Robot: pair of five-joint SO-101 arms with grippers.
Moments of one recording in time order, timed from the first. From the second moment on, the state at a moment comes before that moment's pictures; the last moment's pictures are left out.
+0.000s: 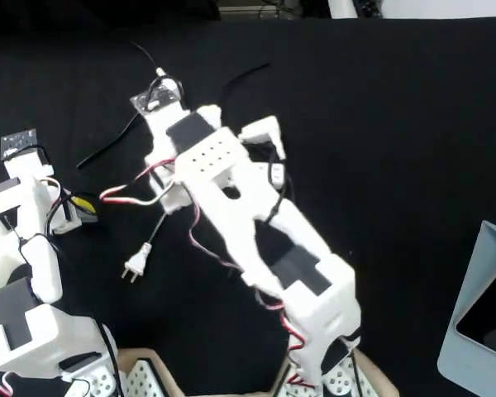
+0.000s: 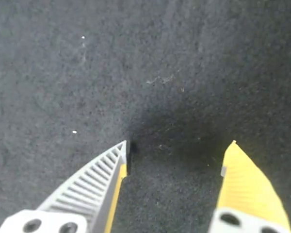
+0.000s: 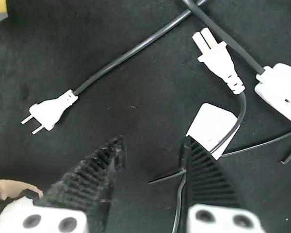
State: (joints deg) left arm -32.3 -1.5 35.9 50.4 -9.9; right arm -39.6 22.3 -23.5 94.9 -9.5
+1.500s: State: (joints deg) left arm -33.0 -1.5 35.9 50.4 -9.9; right arm -48.5 35.8 -10.0 68.3 -23.3
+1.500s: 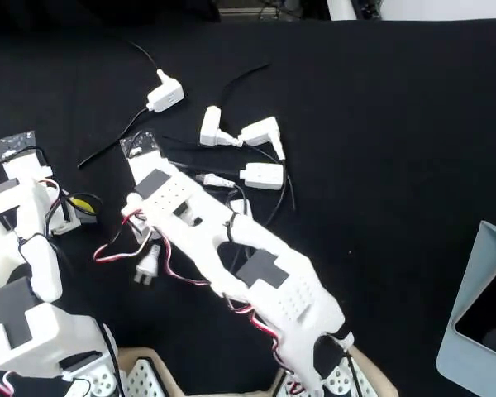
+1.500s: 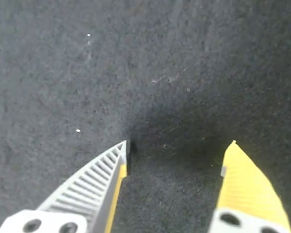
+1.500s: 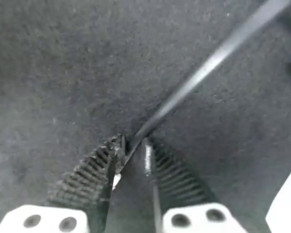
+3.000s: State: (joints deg) left arm -33.0 -1.5 35.9 50.4 -9.9; right arm -44.9 -3.6 32.7 64.6 -9.8
